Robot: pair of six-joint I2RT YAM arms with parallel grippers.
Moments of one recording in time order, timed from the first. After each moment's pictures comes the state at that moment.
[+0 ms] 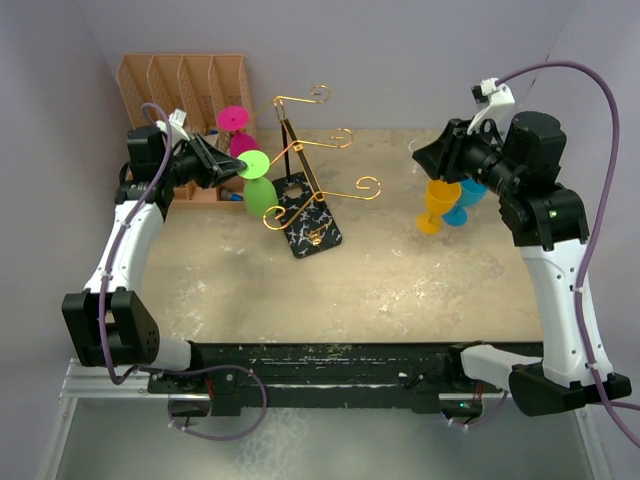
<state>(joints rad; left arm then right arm) 0.07 1.42 1.25 -0.25 0.76 -0.86 0.20 1.18 1.68 -0.76 -0.31 0.20</state>
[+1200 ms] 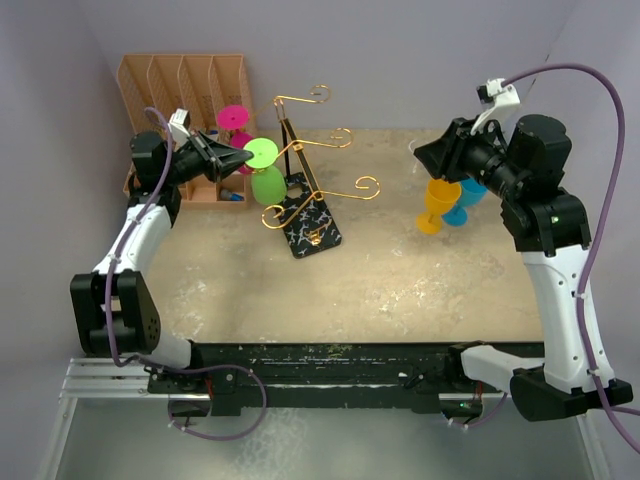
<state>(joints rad) 0.08 1.46 1.11 0.28 0.93 -1.30 0.20 1.16 1.66 -0.71 -0.31 0.21</state>
